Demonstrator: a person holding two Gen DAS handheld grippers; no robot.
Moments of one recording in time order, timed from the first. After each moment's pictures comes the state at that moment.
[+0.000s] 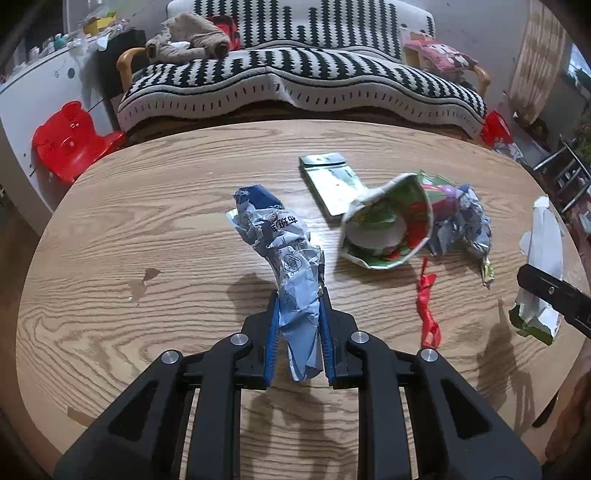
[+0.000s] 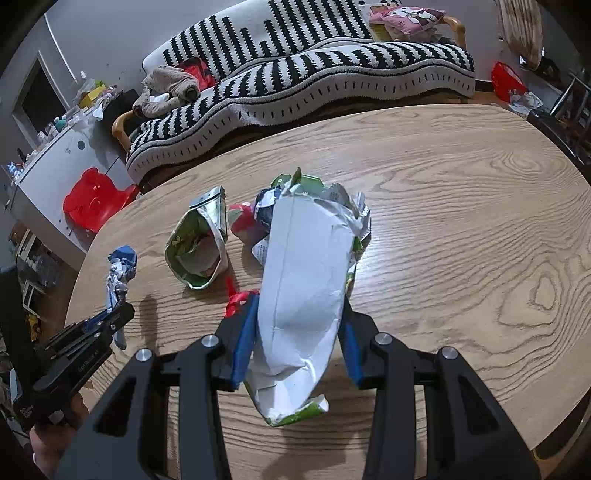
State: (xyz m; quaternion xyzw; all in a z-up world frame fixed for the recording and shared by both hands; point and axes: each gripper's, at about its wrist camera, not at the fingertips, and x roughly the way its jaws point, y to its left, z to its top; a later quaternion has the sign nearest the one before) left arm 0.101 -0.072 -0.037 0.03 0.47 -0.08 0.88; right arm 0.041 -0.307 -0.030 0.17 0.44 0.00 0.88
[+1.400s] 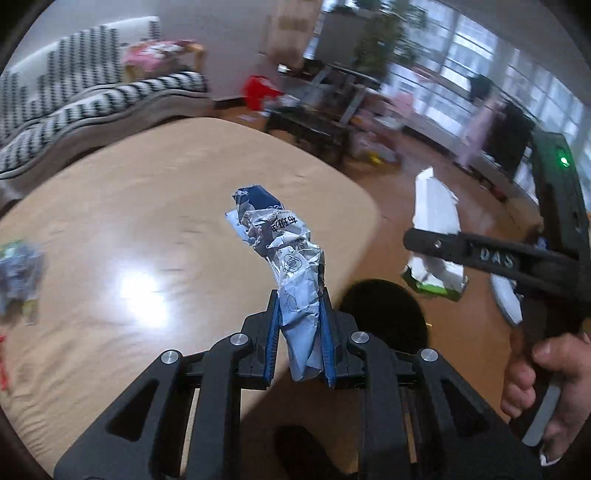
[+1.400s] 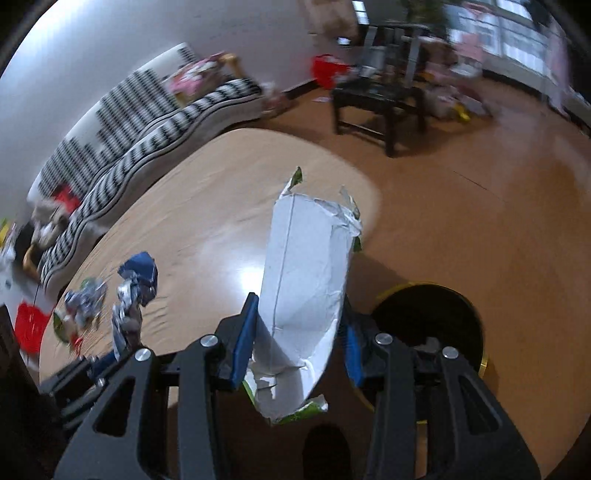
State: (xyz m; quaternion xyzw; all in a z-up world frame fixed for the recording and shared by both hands) left arm -0.094 -0.440 -0.035 0.12 0.40 -0.48 0.77; right arm -0.241 -0.632 -0.031 0.30 0.37 -0.26 0.84
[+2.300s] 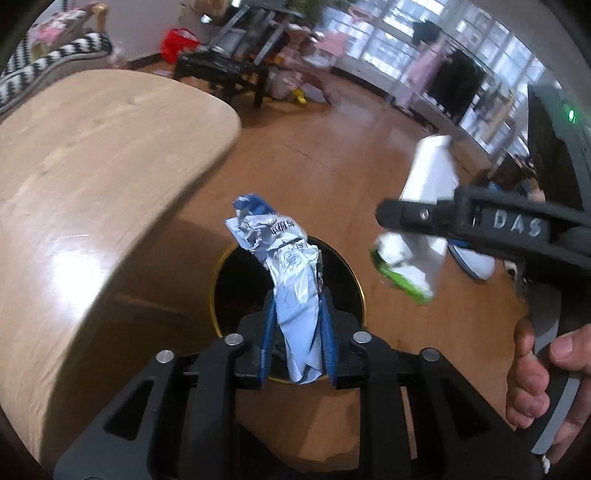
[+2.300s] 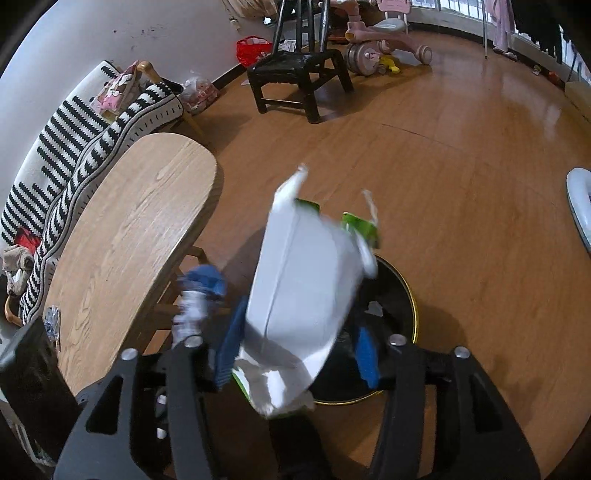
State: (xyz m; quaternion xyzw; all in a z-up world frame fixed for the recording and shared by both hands) left arm -0.165 -0.565 -0.113 0.16 0.46 -0.57 0.66; right arm -0.332 -0.705 -0.082 0.36 0.39 -0.33 0.78
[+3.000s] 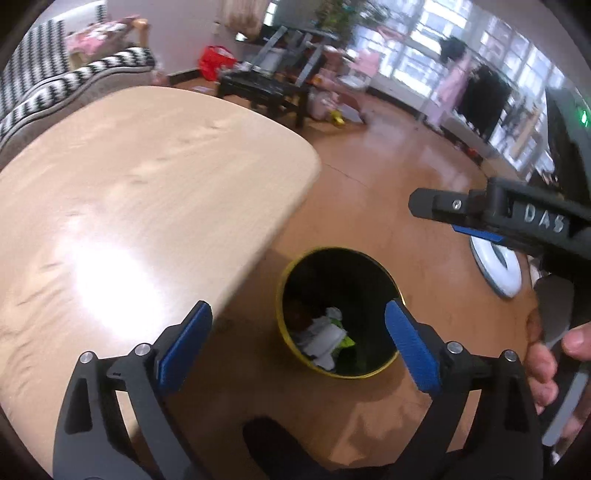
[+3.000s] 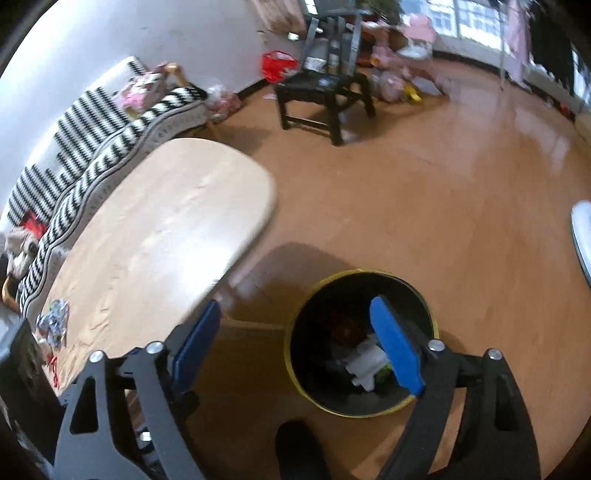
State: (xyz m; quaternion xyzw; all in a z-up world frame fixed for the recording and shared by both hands) left arm -0.118 -0.502 -0.072 0.15 0.43 -0.51 0.73; right arm -0.282 -0.663 -0.045 0.31 0.37 -0.32 0.82
